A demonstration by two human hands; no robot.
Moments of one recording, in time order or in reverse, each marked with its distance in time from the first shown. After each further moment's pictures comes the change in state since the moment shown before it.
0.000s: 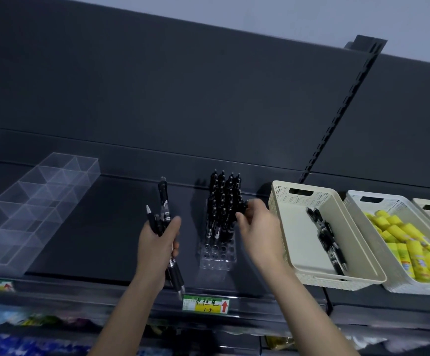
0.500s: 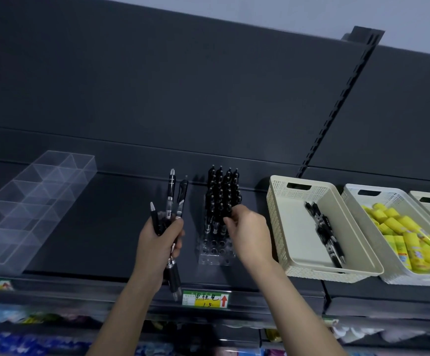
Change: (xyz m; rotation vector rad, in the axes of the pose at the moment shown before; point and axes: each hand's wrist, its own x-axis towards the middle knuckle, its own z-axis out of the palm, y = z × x) left_hand -0.010 0.006 -0.002 -0.094 -0.132 0.024; right_hand -0.009 -0.005 0.011 -0.129 -0.112 -0.064
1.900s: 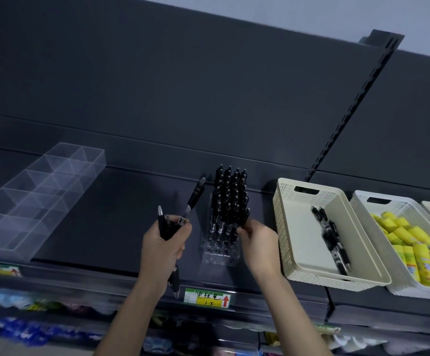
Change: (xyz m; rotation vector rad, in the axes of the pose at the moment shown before) left_hand -0.012 -0.008 0.001 0.038 0.064 0.059; right_hand -0.014 0.023 0.009 0.089 -0.011 0.125
